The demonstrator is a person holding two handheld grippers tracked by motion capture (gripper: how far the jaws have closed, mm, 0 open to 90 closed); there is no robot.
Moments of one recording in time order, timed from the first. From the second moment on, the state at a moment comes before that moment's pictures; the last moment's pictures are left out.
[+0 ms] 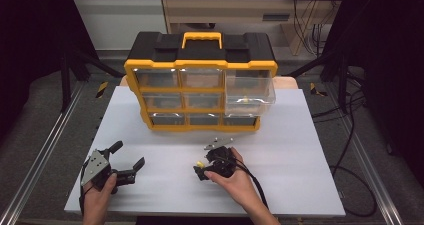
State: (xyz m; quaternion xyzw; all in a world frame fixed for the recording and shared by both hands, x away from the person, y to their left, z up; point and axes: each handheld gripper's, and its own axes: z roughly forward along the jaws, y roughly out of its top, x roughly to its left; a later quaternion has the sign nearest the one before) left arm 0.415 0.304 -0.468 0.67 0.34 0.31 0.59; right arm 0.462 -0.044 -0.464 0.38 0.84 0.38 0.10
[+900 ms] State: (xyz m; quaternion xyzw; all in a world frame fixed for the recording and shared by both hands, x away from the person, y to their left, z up) left arm 0.416 0.304 -0.468 0.67 0.34 0.31 0.59; right arm 0.464 -0.037 -0.469 0.36 0.85 0.37 0.10
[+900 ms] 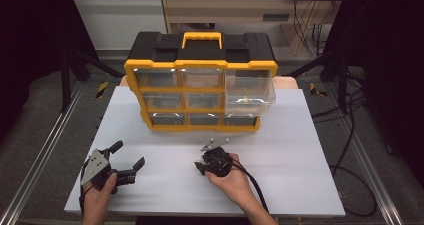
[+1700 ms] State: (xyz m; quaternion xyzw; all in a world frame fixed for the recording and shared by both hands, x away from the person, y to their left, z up) left arm 0.417 0.304 -0.468 0.67 0.34 0.31 0.59; right arm 0.464 -0.035 -0.476 0.33 0.87 0.36 0.11
